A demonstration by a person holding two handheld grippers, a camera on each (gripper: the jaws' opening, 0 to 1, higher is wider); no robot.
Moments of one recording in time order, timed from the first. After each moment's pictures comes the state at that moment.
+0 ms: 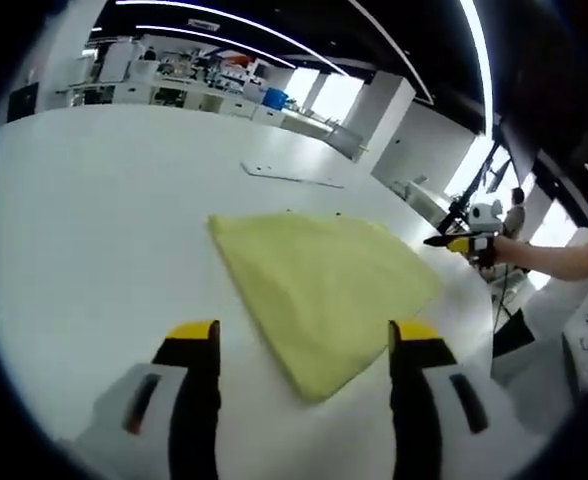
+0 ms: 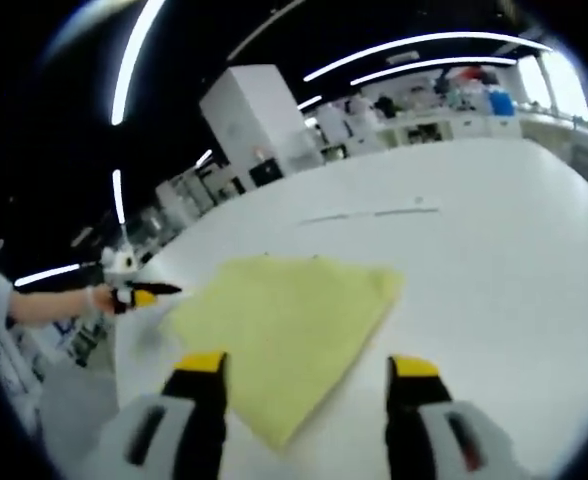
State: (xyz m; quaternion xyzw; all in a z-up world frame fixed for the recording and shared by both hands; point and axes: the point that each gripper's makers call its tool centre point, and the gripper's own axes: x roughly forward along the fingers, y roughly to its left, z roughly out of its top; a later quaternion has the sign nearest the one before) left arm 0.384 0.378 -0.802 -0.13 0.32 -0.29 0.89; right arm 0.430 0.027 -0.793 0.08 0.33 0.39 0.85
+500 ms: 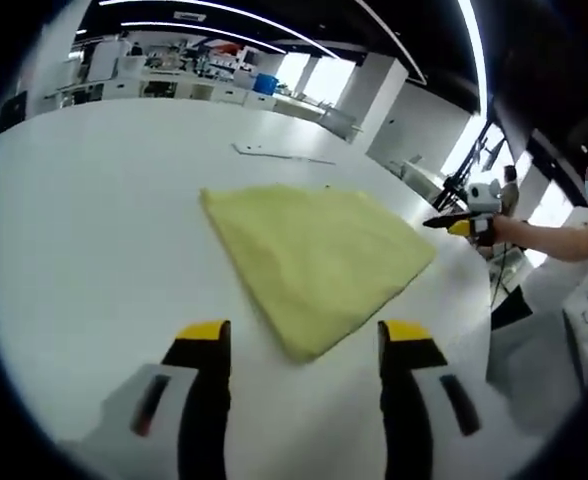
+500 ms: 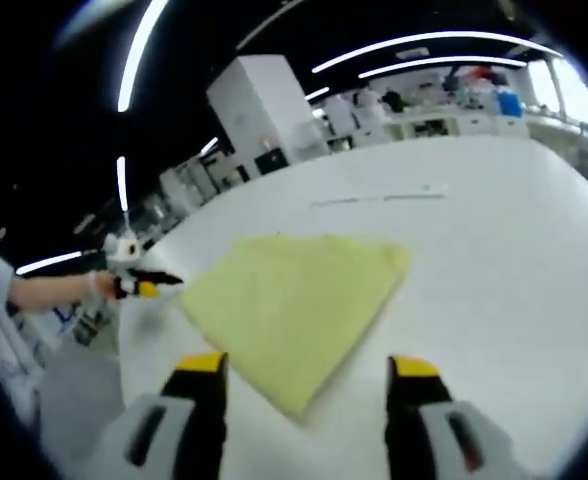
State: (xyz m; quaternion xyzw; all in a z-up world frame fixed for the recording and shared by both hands) left arm 0.353 0.377 -0.816 -0.10 0.35 -0.31 0.88; right arm 0.401 0.023 -0.803 0.07 0.35 0.40 0.85
